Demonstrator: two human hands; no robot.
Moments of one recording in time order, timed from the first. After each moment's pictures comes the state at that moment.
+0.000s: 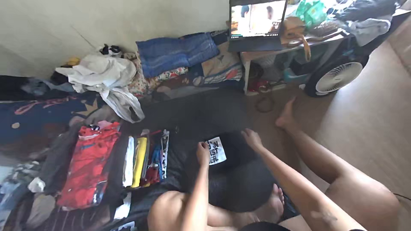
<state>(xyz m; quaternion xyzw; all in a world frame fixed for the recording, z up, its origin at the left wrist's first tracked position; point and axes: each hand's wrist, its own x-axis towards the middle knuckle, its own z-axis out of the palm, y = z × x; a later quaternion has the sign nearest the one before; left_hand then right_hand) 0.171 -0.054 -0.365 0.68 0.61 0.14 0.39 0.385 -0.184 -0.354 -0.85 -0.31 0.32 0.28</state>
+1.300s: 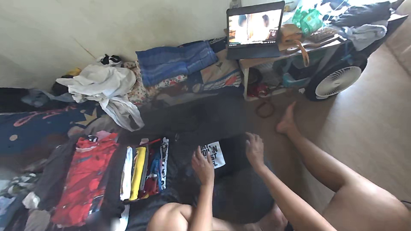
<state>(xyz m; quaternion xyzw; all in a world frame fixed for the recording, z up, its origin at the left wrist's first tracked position) 0.157 -0.087 -0.378 0.80 0.51 0.28 0.14 0.348 -0.203 -0.374 -0.85 -0.36 0.03 0.39</state>
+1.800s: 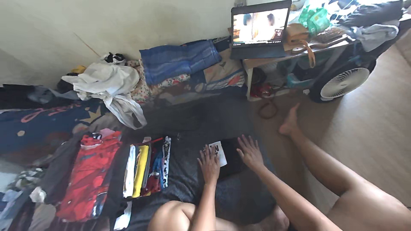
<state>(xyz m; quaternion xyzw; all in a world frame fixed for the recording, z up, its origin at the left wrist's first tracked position) 0.157 -0.086 -0.422 0.87 0.45 0.16 0.10 0.347 -0.196 -0.422 -0.85 -0.49 0.06 0.20</state>
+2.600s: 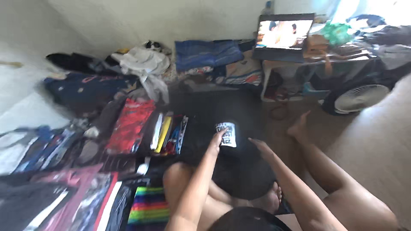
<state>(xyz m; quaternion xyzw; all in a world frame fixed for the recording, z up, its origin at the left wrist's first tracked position) 0.160 -0.107 -0.257 0.46 0.49 0.22 0.71 0.350 -0.226 -0.366 -0.69 -0.15 0.51 0.48</state>
